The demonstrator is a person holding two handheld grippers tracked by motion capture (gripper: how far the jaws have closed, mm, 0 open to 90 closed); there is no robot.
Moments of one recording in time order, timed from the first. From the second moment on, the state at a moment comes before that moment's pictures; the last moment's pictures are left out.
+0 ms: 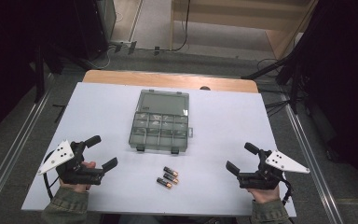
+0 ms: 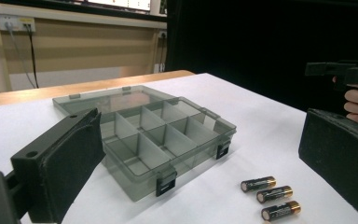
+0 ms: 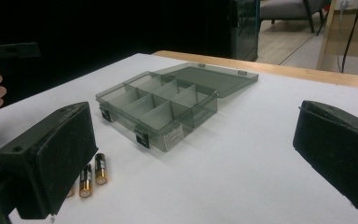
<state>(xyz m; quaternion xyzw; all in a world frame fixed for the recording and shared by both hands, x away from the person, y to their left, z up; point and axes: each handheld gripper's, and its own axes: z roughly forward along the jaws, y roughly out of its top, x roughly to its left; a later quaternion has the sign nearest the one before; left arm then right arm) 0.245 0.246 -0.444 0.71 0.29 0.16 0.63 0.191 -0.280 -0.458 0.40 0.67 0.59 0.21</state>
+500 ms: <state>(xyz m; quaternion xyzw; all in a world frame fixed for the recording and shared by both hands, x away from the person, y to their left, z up) 0.244 0.248 -0.445 0.71 0.30 0.16 0.62 0.201 -0.252 -0.453 0.38 0.72 0.54 0.21</state>
